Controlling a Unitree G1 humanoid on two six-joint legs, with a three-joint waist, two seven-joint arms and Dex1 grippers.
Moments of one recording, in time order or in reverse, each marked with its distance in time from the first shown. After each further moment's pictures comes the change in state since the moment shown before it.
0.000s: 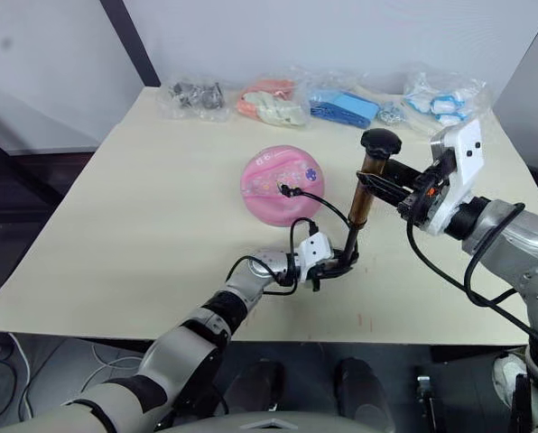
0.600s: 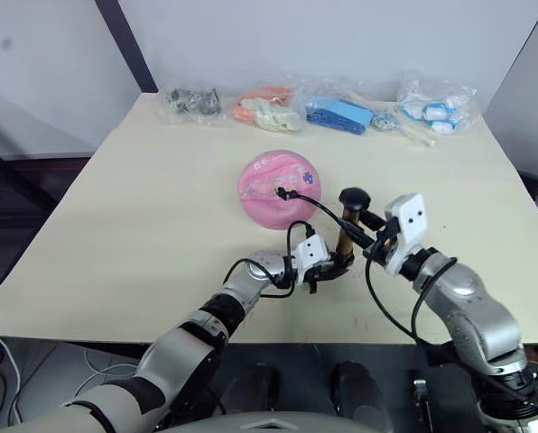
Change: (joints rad) left arm 0.017 0.014 0.001 0.009 0.001 0.010 0.011; right arm 0.296 0.240 0.377 0.221 -0.533 -0.506 0.120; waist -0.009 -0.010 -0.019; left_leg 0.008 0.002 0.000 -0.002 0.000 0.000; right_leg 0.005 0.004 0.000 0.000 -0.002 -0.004
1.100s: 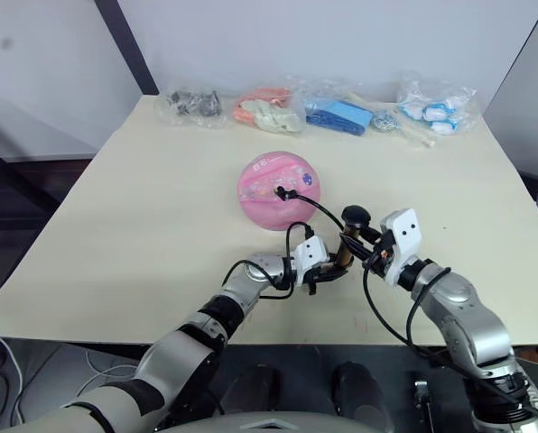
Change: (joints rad) left arm 0.005 -0.002 0.000 -0.023 -0.002 -0.002 -0.011; right arm -0.030 -0.032 -0.094 -0.067 0.066 0.185 0.010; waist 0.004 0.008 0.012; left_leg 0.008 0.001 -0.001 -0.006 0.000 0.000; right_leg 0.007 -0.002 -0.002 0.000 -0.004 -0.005
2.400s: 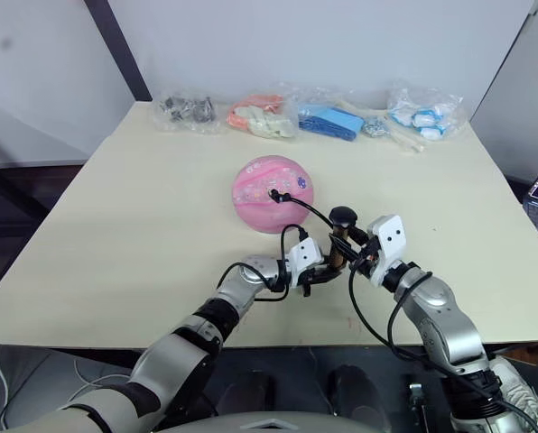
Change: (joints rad) left arm 0.031 0.026 0.005 -0.018 -0.002 0.025 0.008; right arm 0.043 0.101 0.111 0.135 -0.163 -0.222 0.024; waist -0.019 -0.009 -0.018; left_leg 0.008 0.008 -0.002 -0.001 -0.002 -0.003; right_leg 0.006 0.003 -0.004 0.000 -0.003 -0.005
